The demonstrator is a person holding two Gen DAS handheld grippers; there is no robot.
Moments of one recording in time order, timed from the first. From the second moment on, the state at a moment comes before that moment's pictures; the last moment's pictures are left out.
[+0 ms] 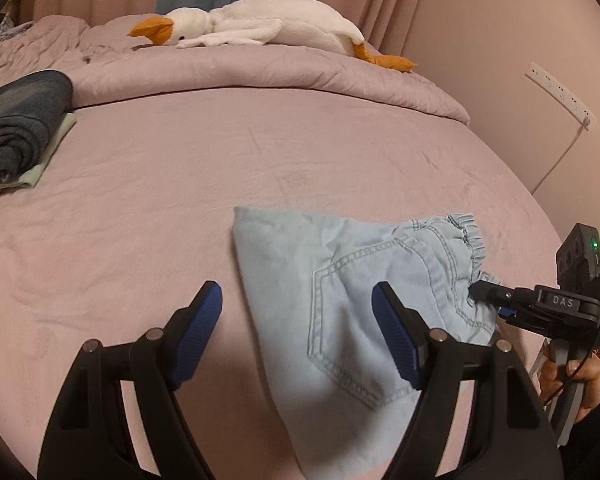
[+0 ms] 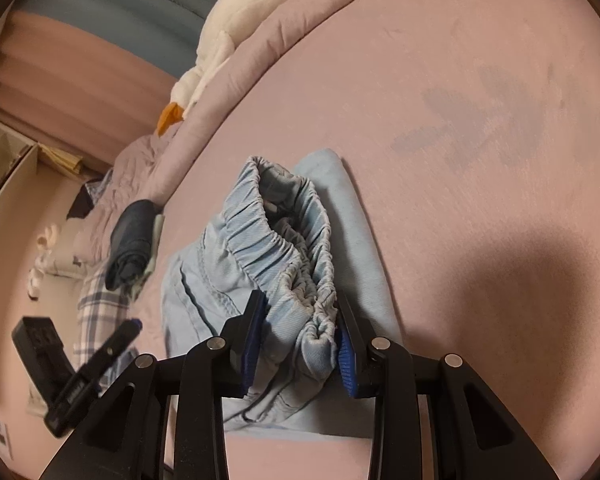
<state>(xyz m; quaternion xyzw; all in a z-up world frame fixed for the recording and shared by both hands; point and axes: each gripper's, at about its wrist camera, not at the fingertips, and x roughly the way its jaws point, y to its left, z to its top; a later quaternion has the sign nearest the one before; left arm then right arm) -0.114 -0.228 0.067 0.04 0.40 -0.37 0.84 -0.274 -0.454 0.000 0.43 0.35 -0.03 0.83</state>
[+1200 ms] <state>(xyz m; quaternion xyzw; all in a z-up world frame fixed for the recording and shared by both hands) -0.077 -0.276 0.028 0.14 0.43 -0.37 0.81 -0.236 -0.327 0.027 0.06 0.45 0.07 0.89</state>
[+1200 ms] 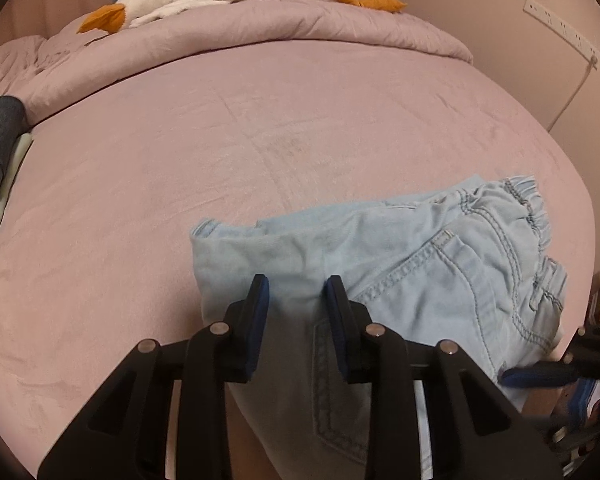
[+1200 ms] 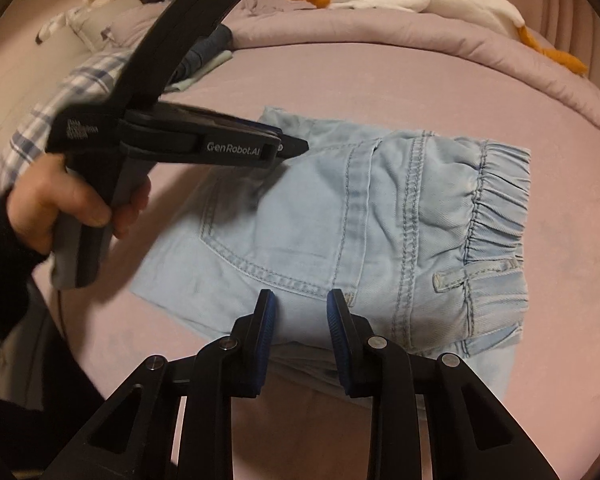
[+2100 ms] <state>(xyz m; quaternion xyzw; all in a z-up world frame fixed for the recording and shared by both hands) -0.157 -0.246 0.022 0.14 0.45 -0.39 0.79 -0.191 -0.387 0.051 0.08 0.42 -0.04 0.90</state>
